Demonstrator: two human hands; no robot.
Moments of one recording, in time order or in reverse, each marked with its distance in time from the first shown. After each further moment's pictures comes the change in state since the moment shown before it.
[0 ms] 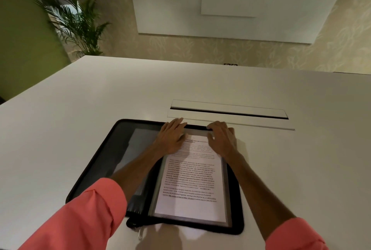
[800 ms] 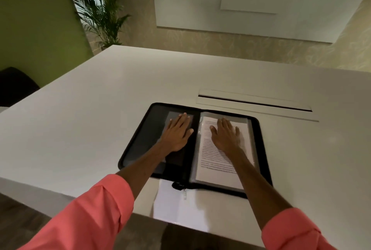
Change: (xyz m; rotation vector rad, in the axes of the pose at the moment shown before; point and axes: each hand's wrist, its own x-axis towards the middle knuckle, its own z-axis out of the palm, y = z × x) left_hand -0.122 -0.066 -0.016 0.018 -0.046 -0.088; right_hand -0.061 -0.123 0.033 0.001 -0.196 0.139
